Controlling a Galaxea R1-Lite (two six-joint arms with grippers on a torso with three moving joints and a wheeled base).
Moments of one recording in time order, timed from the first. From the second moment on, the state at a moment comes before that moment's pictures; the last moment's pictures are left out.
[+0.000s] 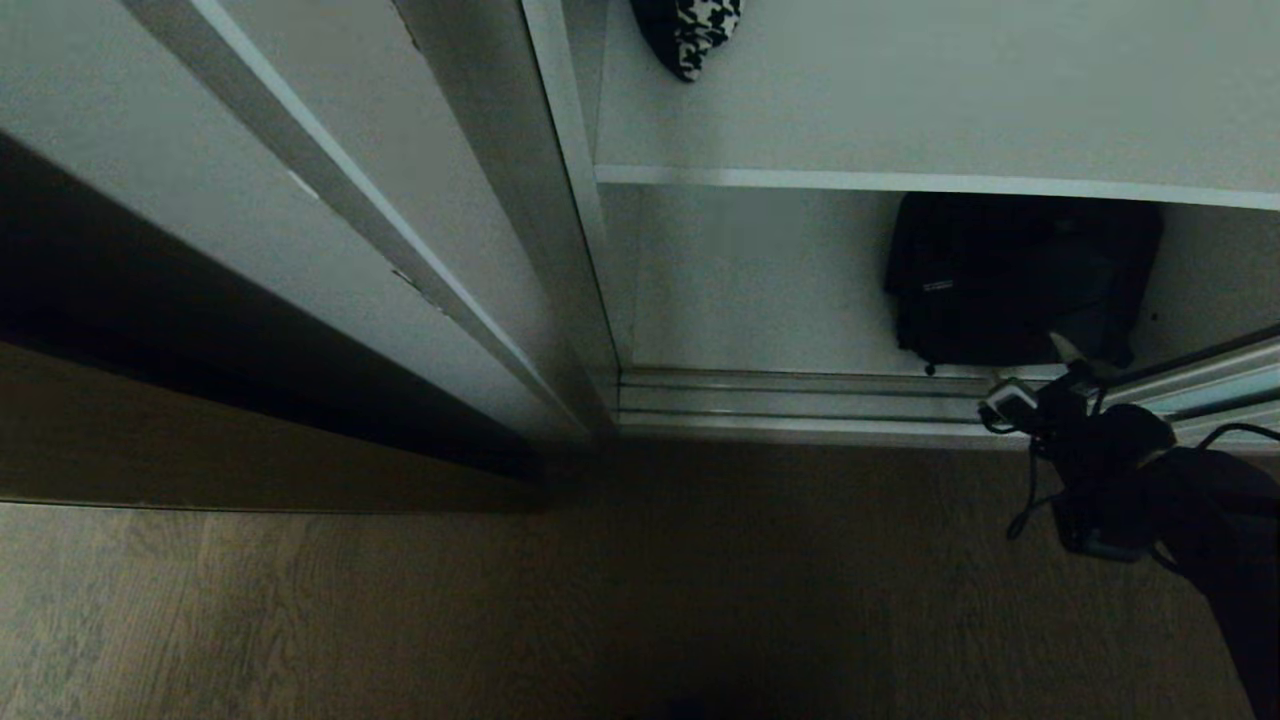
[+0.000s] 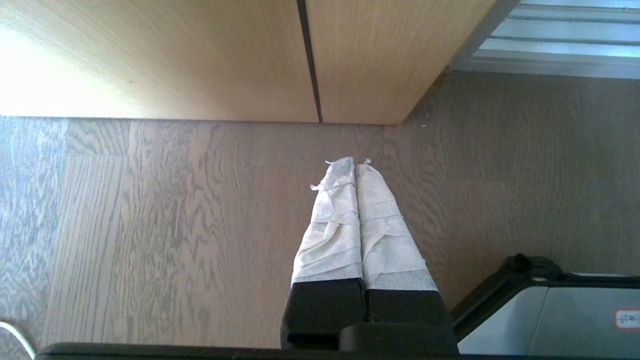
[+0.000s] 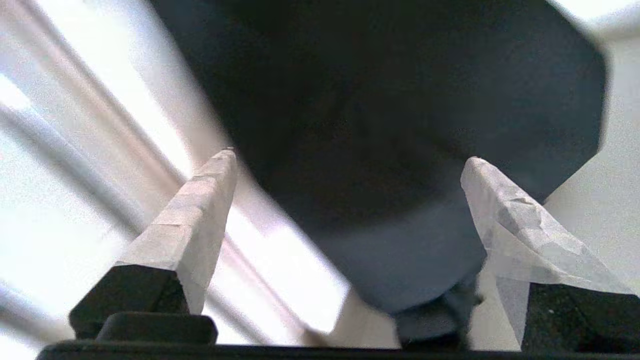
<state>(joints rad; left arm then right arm) 0.00 0.00 0.00 0.00 0.00 0.00 -0.31 2.88 -1.83 -1.52 0.23 -1.04</state>
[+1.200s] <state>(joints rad) 0.00 0.00 0.00 0.00 0.00 0.00 -0.31 2.92 -1.93 -1.39 0.04 -1.27</state>
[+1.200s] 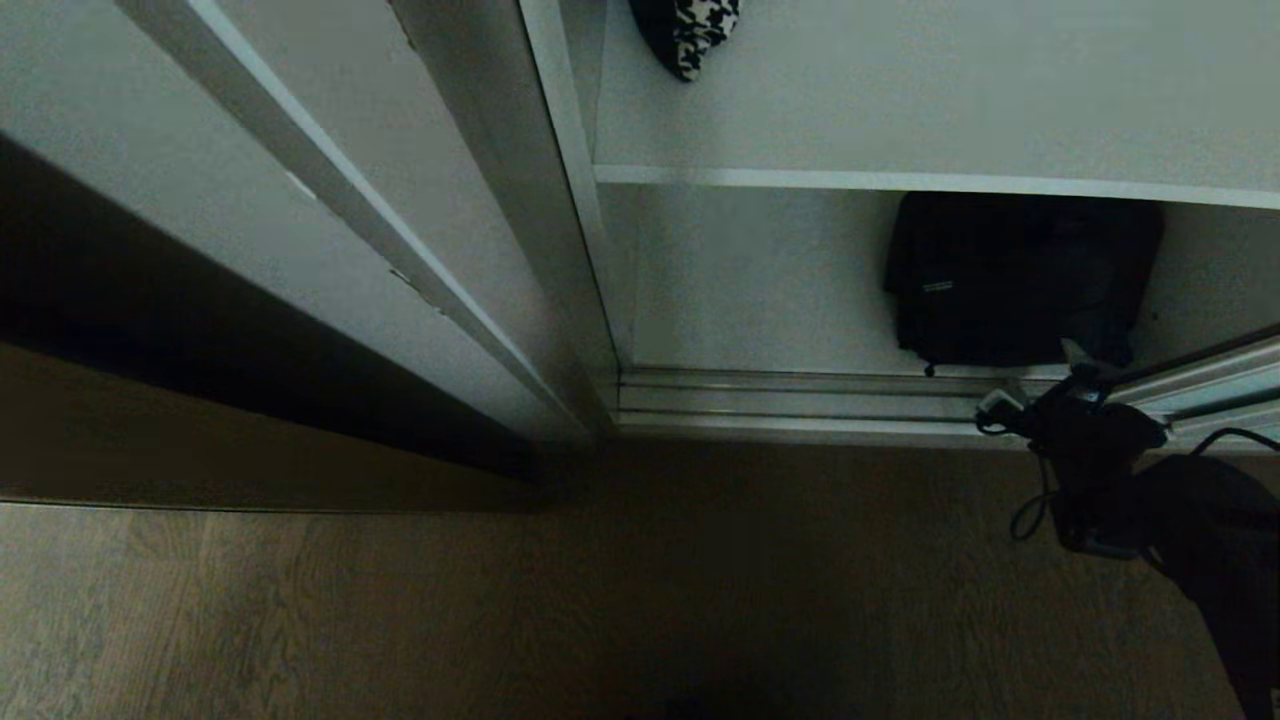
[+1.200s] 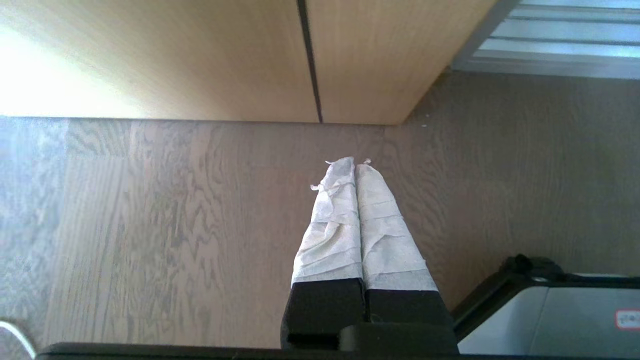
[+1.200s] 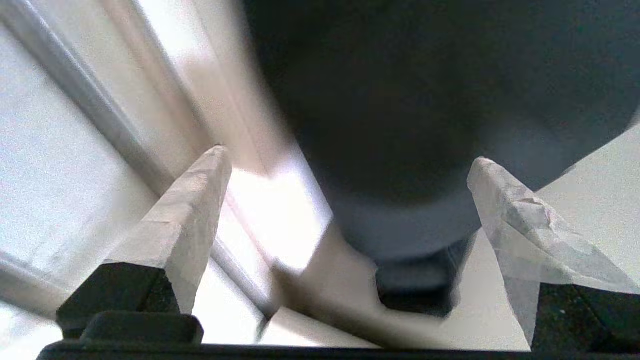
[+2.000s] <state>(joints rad) 0.00 0.00 0.00 0.00 0.00 0.00 -0.27 2.86 -1.93 -1.37 -0.30 -1.06</state>
